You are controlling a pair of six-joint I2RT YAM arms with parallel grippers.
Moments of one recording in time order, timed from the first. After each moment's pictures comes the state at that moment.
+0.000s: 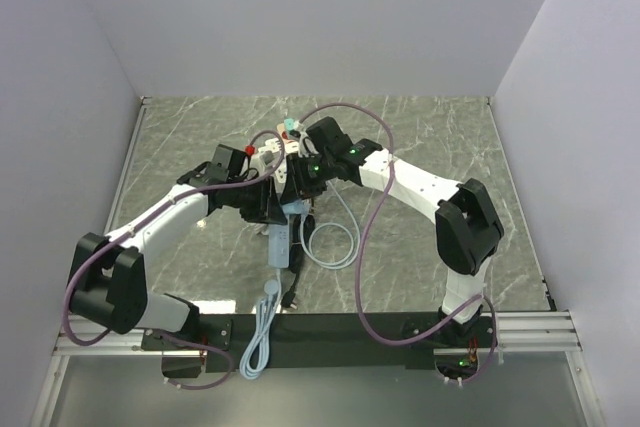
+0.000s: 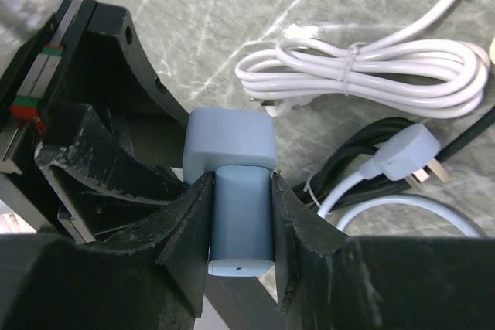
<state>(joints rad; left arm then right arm) -0.38 1.37 0.92 -0.53 0.54 -0.41 0.73 1.84 1.49 -0.50 -0.48 0.50</state>
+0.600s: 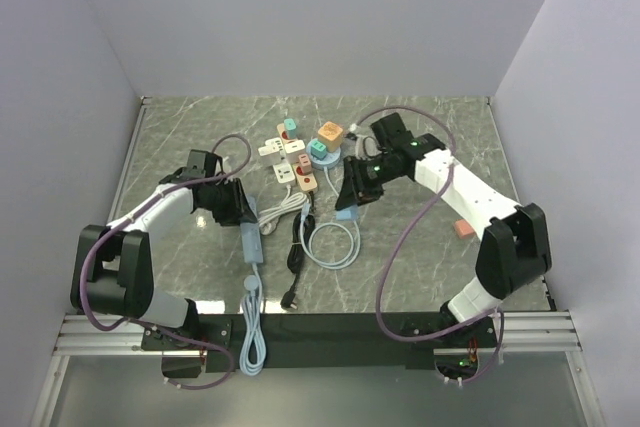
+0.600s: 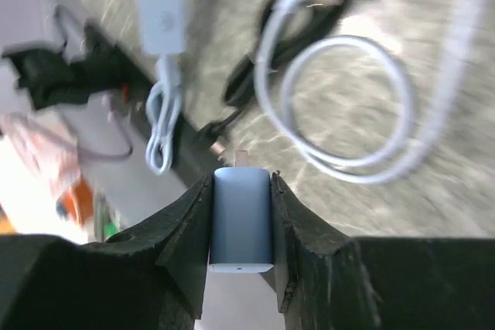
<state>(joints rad) -0.15 1.44 0.83 -0.51 0.42 -0.42 0.47 1.60 1.32 -0.82 -0.68 0.26</state>
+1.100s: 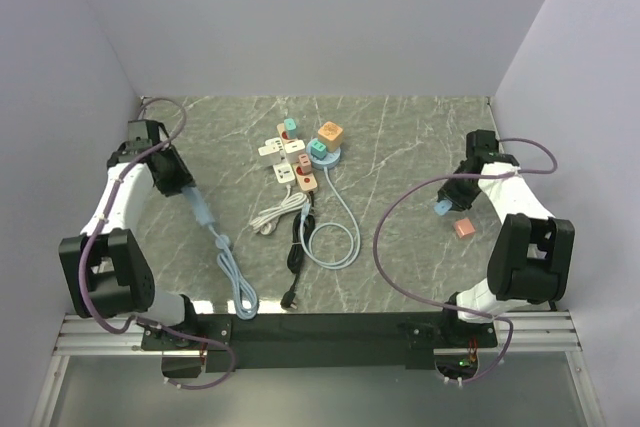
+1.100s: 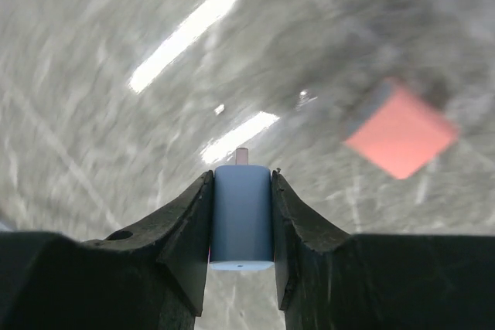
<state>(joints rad) 0.15 1.44 1.10 -0.68 0.12 -0.41 -0.12 1.51 1.05 -0.75 -0.02 0.59</state>
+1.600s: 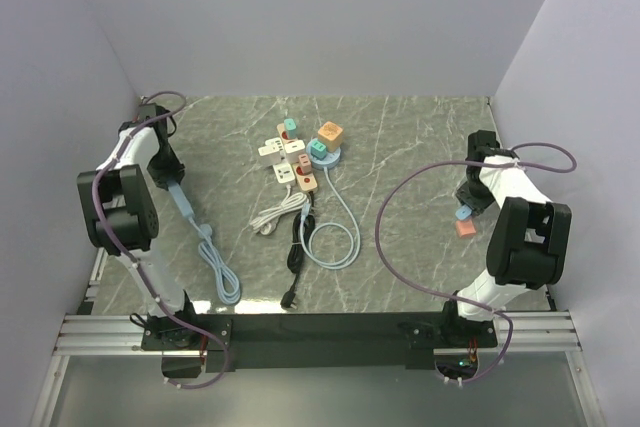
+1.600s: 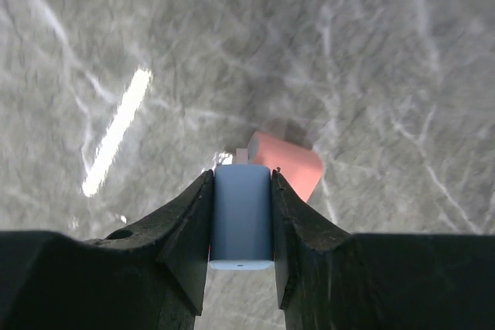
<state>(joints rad) 0.19 1.88 1.43 -0.81 -0.18 -0.40 -0.17 1.60 1.08 -0.81 0.36 0.76</state>
